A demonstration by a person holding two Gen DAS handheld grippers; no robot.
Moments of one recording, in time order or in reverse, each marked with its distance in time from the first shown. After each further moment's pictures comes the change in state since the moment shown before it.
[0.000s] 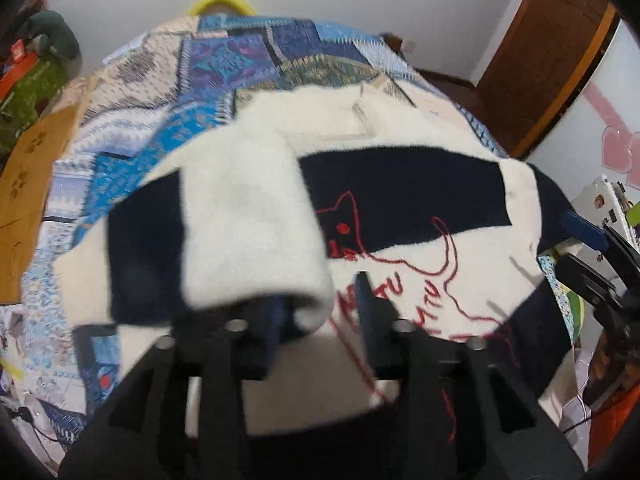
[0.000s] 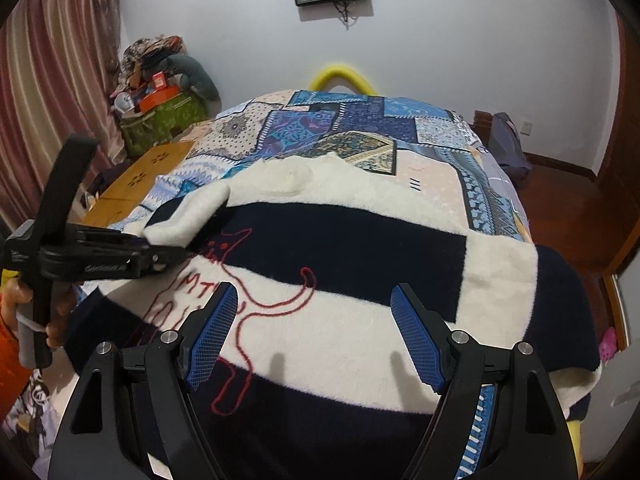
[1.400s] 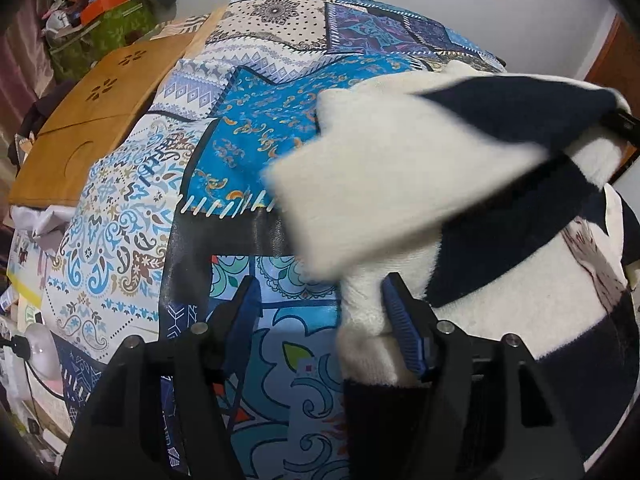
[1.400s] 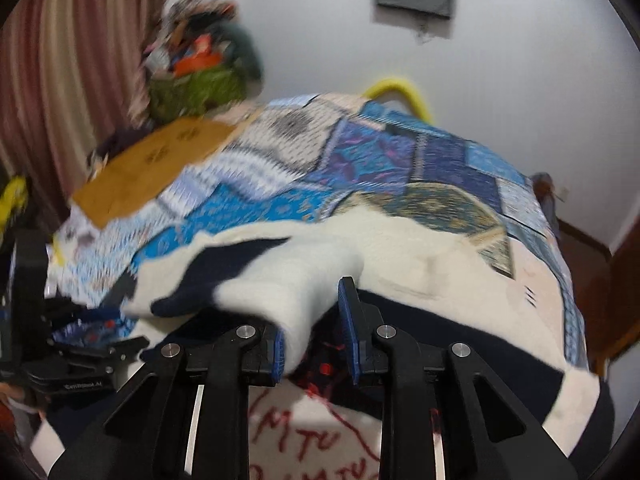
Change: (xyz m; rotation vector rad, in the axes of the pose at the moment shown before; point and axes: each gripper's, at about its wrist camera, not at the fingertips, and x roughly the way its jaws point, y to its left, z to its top) left arm 0.016 0.140 -0.078 -0.233 0.014 0.181; right arm 0.094 0.109 0.070 -0.179 -0.013 -0.019
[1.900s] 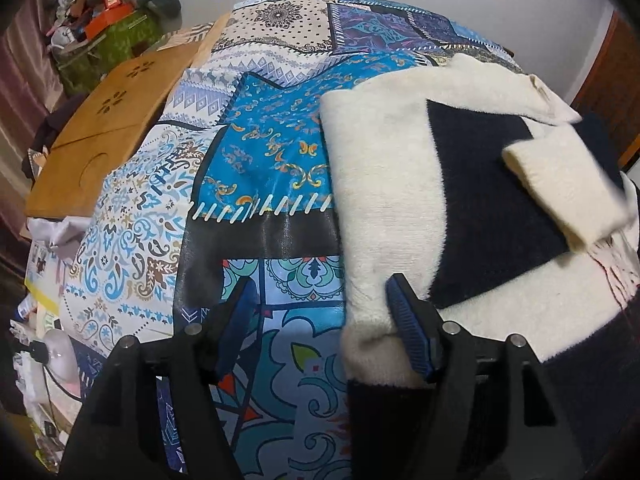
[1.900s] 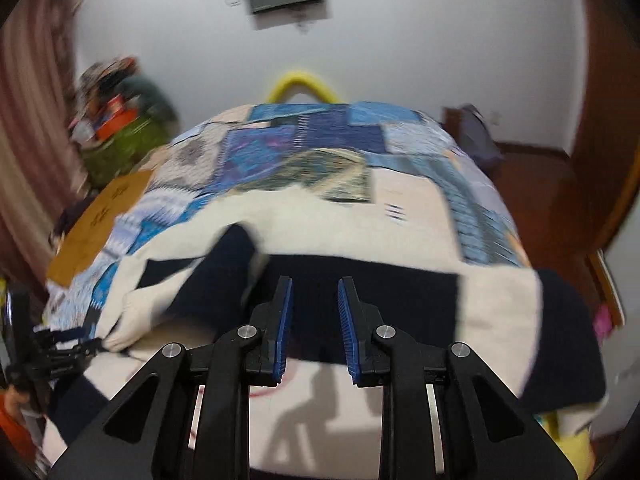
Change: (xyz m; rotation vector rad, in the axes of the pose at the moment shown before) left arm -0.001 -0.010 0.002 0.053 -0.005 0.084; right arm -0.061 -0.124 -0.058 0.326 0.011 -0.115
